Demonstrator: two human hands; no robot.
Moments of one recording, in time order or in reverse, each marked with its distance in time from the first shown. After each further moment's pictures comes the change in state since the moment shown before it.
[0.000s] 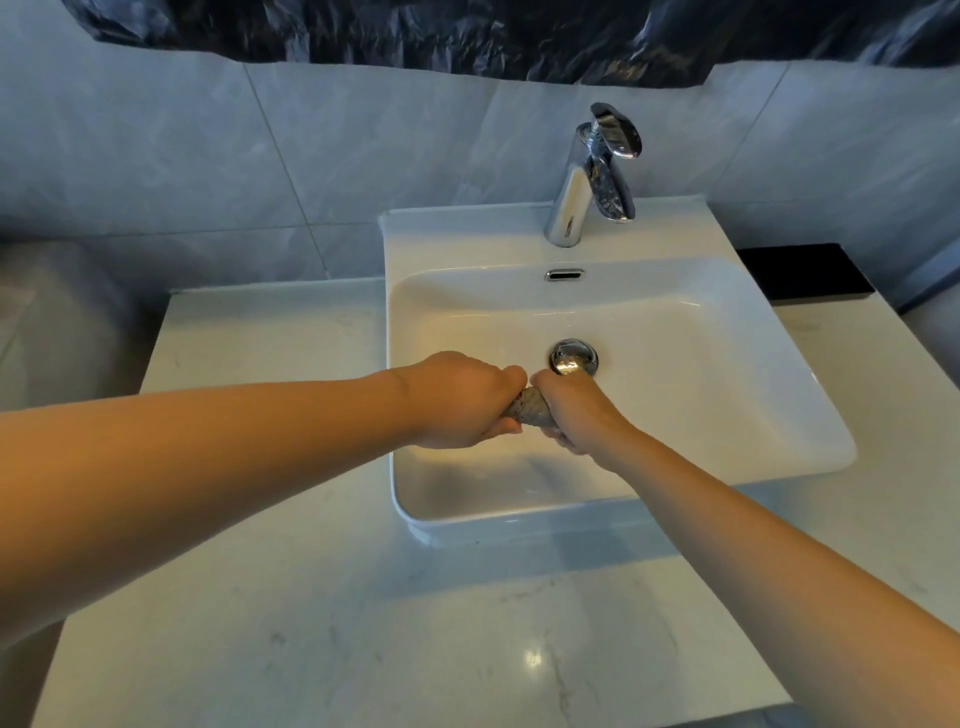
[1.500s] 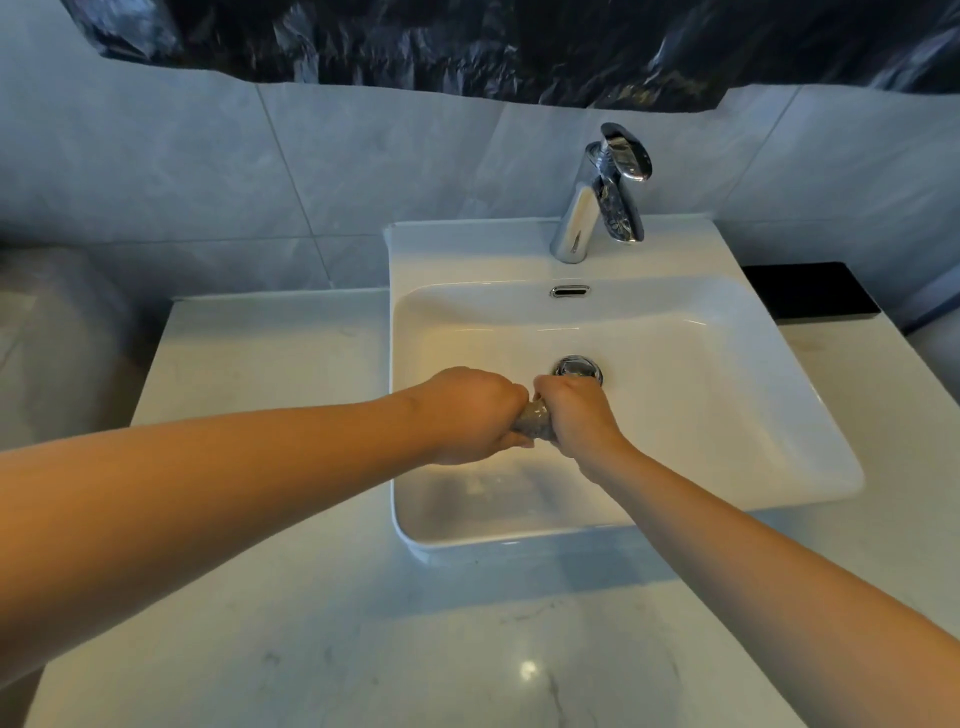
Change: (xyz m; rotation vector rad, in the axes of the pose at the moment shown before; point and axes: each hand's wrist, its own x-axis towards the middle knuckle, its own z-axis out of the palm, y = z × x) left_hand 0.012 0.001 0.000 -0.109 0.029 -0.065; right_hand 0.022 -0.001 0.010 0.243 0.178 -0.061
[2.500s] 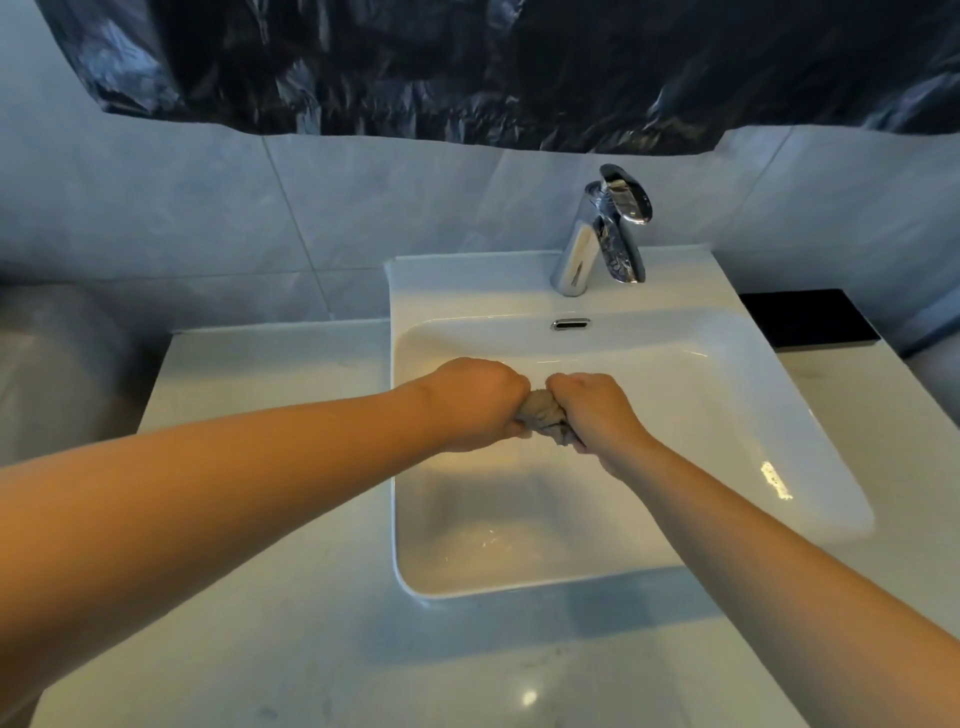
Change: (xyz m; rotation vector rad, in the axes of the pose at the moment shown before) left_hand 0.027 -0.024 -0.030 0.003 0.030 -0.045; right_hand 0.003 -0.047 -0.021 -0.141 -0.055 -0.078
